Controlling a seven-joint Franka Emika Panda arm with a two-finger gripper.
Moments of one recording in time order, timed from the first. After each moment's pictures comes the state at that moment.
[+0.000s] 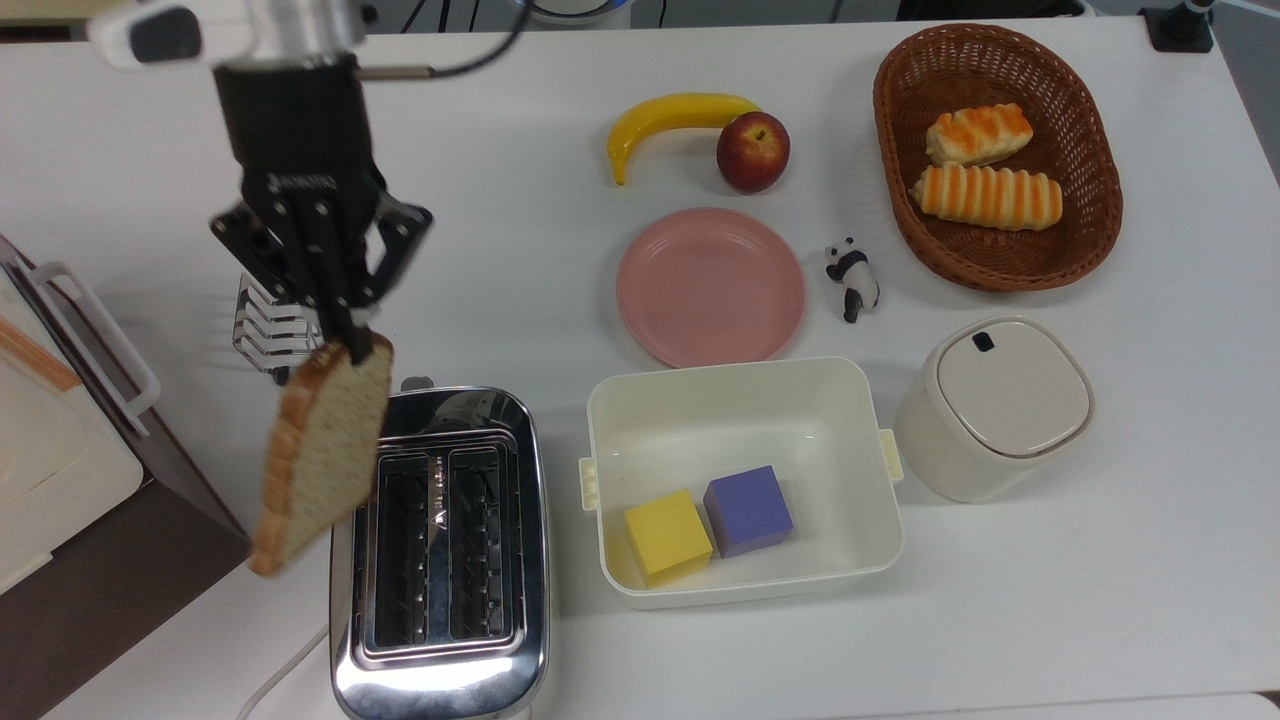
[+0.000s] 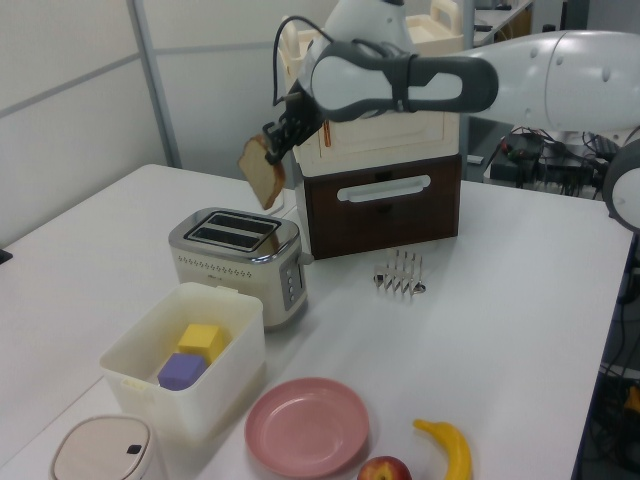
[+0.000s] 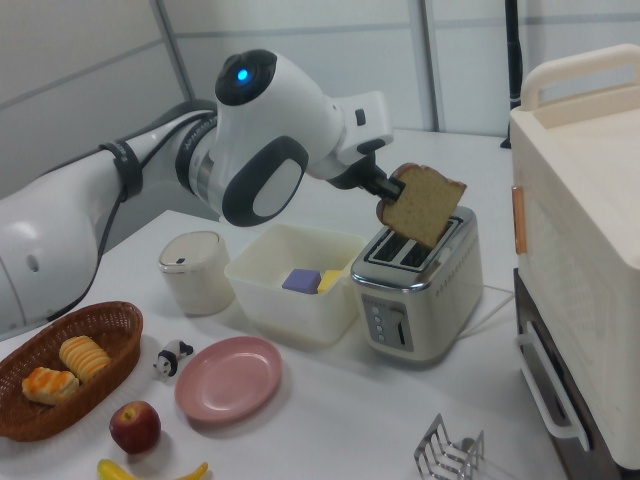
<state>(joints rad) -0.04 0.39 -0.11 -1.33 0.26 2.37 -0.08</state>
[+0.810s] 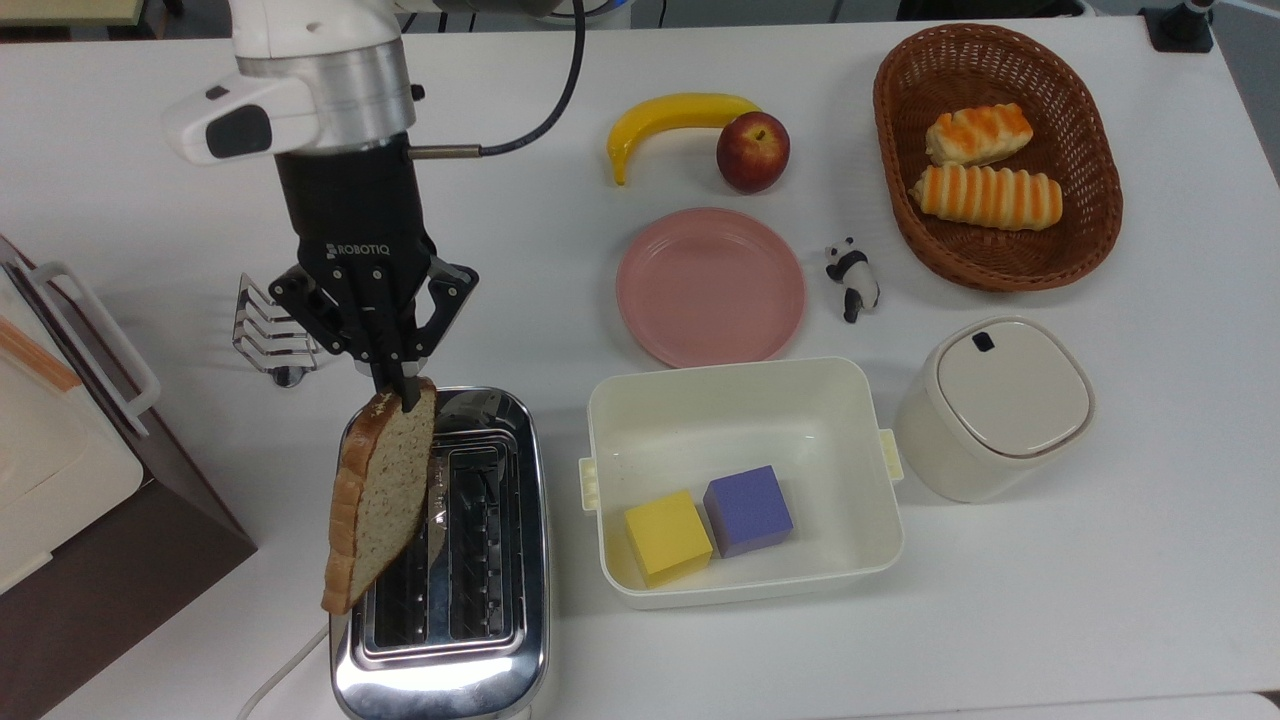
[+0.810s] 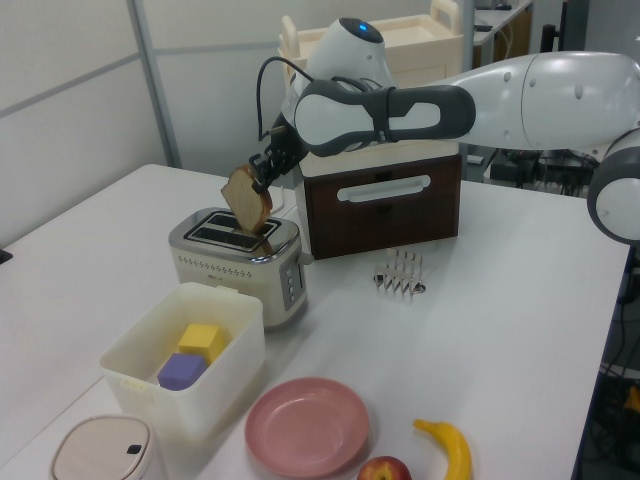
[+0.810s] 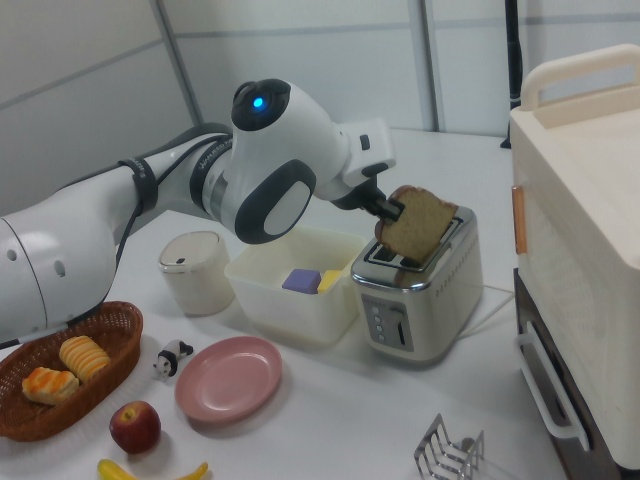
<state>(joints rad) -0.03 0.44 -0.09 -1.35 0.26 2.41 -0.09</state>
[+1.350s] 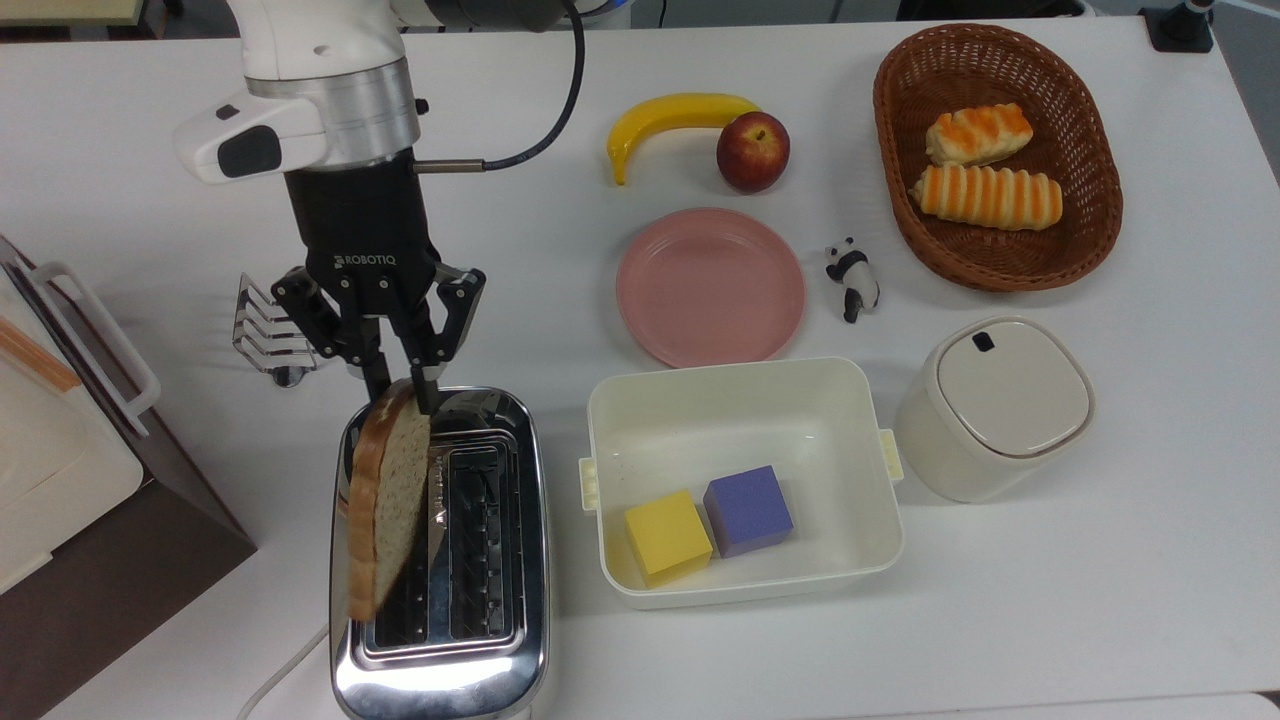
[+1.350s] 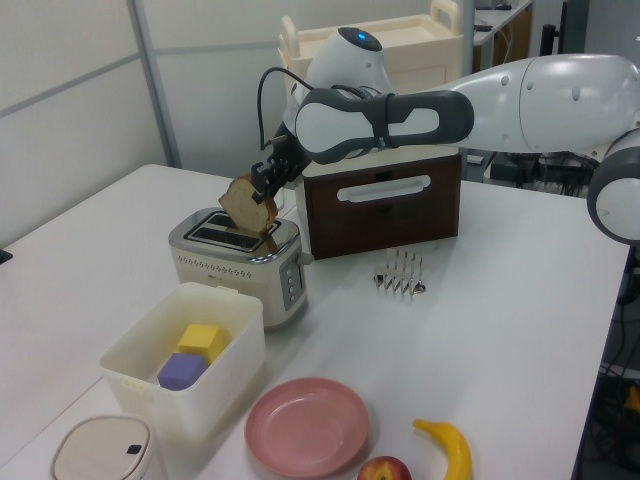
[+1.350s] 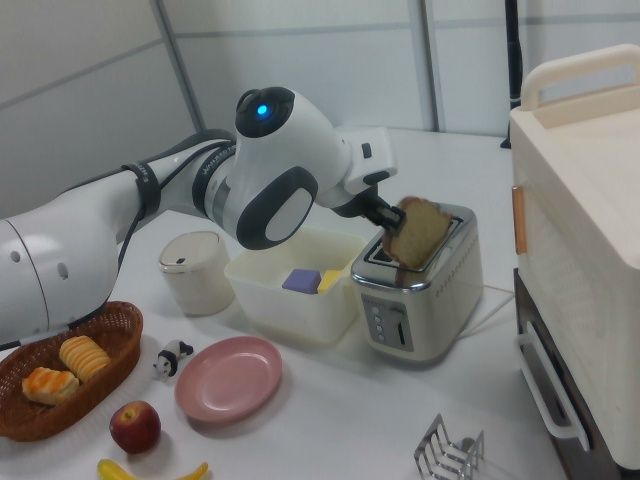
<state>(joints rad) -0.03 0.44 -0.09 -1.37 0.26 2.41 -0.10</state>
